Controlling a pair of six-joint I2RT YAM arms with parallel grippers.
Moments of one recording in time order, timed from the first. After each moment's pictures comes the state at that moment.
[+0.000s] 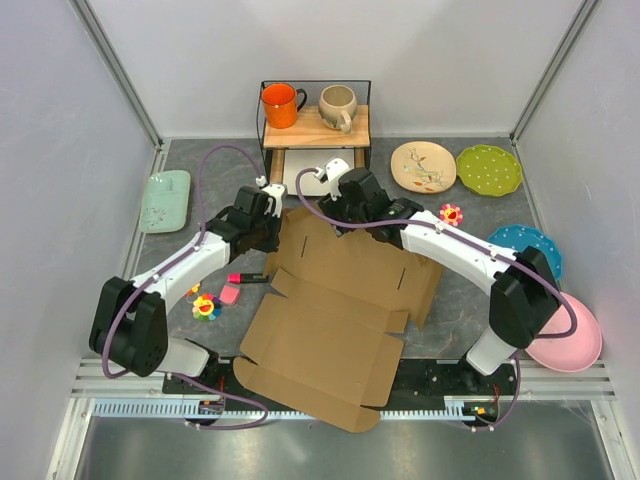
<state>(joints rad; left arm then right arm) -0.43 1.41 0.93 -0.37 0.02 -0.11 0.74 1.64 1.32 -0.32 0.14 -0.04</state>
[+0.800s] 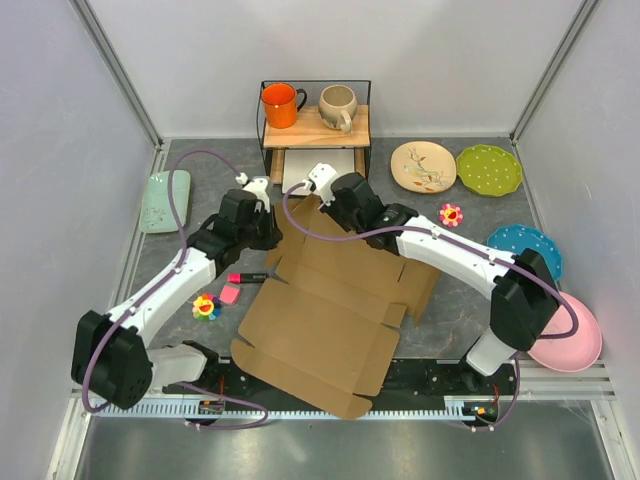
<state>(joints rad) -0.44 1.25 0.87 -0.32 0.05 -0.31 0.79 1.64 1.32 -0.30 0.30 -0.25</state>
